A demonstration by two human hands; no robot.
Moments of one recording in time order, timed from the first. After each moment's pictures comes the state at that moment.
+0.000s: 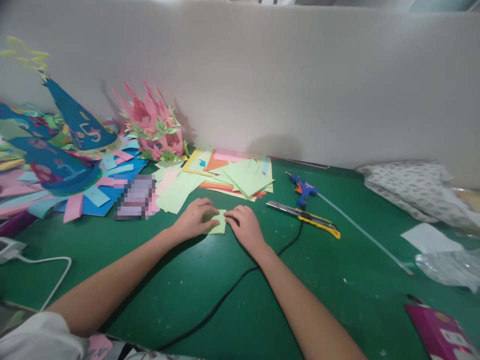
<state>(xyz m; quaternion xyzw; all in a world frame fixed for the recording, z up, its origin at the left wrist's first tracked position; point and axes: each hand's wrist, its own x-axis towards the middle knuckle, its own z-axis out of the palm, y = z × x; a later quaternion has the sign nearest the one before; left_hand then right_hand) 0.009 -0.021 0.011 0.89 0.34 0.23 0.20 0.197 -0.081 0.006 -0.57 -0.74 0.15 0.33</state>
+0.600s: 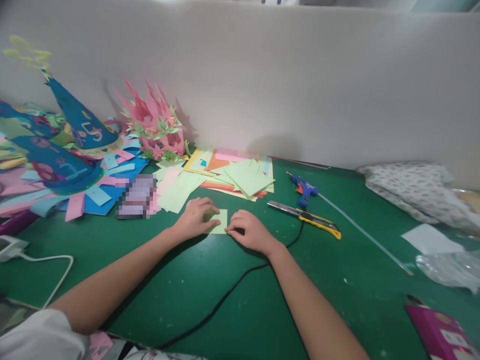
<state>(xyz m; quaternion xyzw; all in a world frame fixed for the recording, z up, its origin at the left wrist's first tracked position) 0.009 -0.026 0.016 0.88 0.39 0.19 0.18 0.215 -0.086 0.017 -0.40 -0.84 0.21 0.29</state>
